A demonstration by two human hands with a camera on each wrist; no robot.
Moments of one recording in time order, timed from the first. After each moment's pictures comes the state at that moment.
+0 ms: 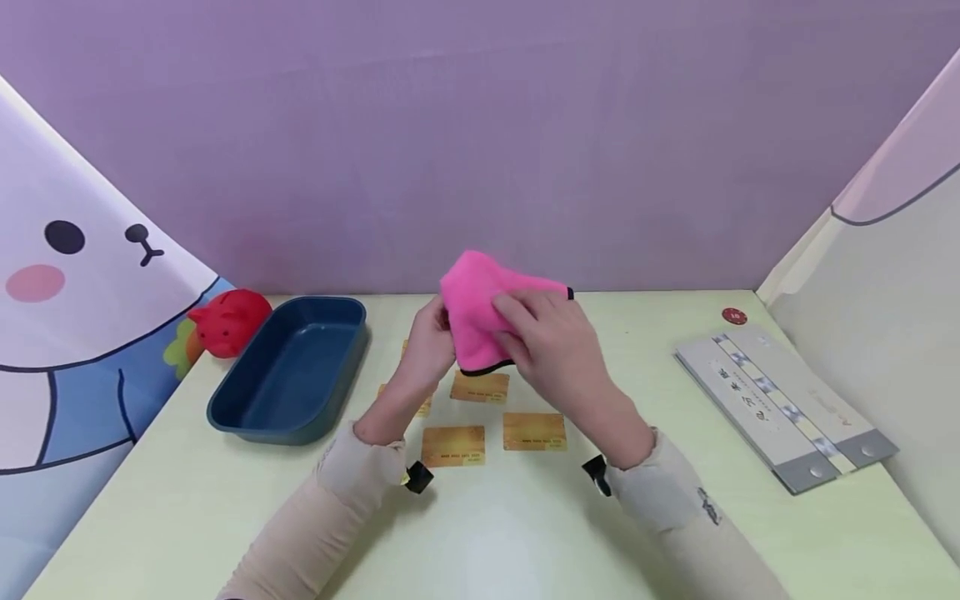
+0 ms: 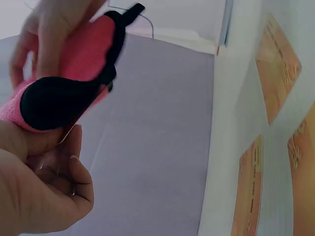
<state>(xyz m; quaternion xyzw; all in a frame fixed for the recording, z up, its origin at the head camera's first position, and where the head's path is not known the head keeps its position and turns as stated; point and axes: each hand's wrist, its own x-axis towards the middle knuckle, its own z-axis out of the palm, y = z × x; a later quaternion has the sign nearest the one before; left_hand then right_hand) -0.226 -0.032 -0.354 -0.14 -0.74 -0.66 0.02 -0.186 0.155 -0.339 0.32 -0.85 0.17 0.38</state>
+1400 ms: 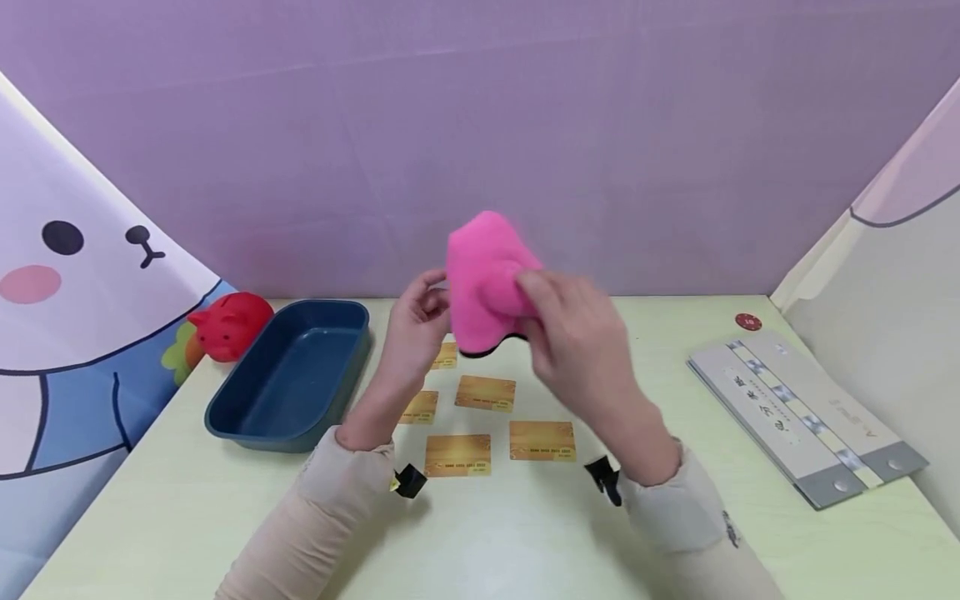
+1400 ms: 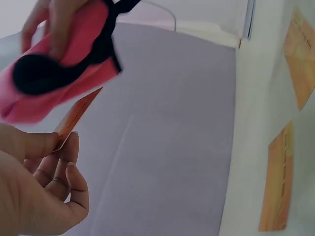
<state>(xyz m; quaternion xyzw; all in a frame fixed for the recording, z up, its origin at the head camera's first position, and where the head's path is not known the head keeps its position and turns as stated) -0.227 -0.046 -0.340 -0.17 -0.68 -0.71 0.08 -0.179 0.153 -0.321 0.29 -0.80 0.24 0.48</state>
